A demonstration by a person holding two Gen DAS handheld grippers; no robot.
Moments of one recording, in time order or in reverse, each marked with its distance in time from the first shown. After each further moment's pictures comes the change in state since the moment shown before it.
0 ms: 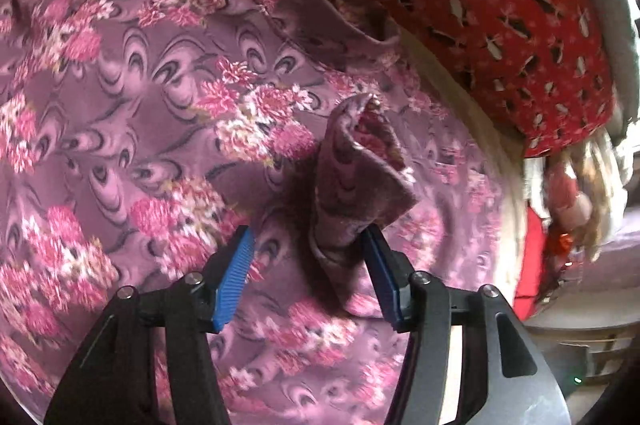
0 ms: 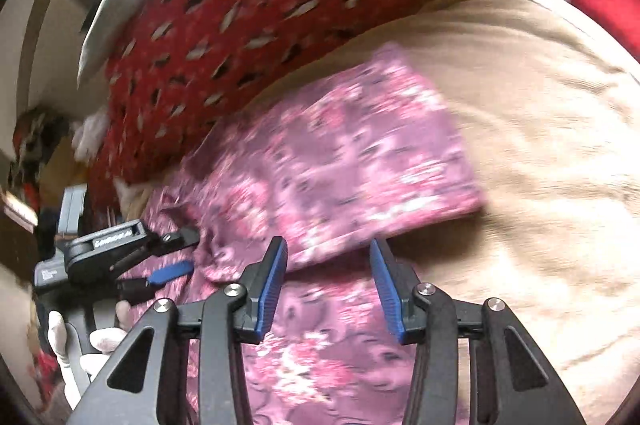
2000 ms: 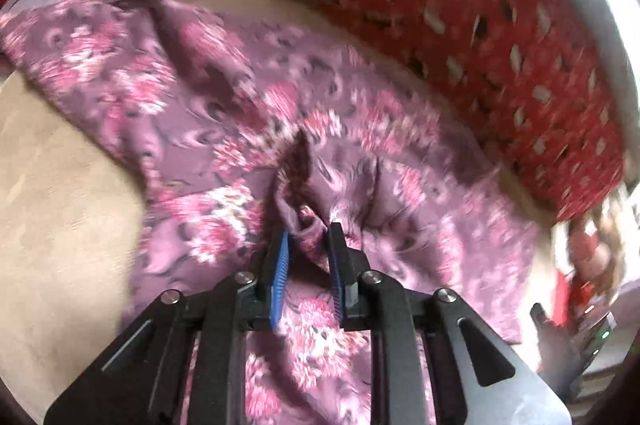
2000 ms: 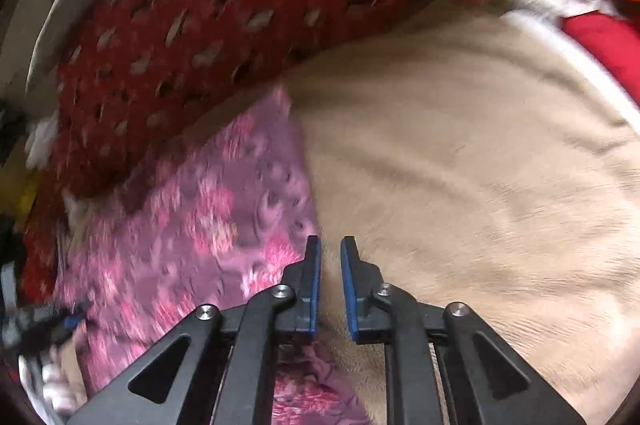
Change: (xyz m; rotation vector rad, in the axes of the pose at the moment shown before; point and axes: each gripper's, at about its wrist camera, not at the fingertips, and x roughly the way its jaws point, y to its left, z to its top) left arm -0.074 0.131 0.020 -0.087 -0.282 0.069; right arm 0.030 0.018 0.034 -0.063 -0.102 -0.129
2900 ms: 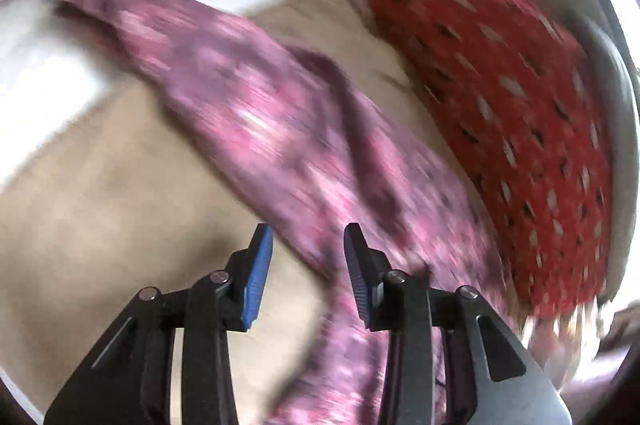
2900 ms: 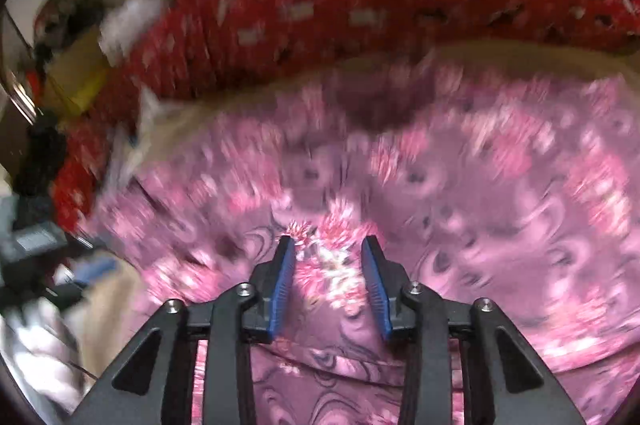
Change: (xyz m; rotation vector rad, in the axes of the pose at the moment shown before) left arm -0.031 0.142 0.064 -0.305 -0.051 0.058; right arm 0.090 0.223 -0.094 -0.362 0.147 0.140
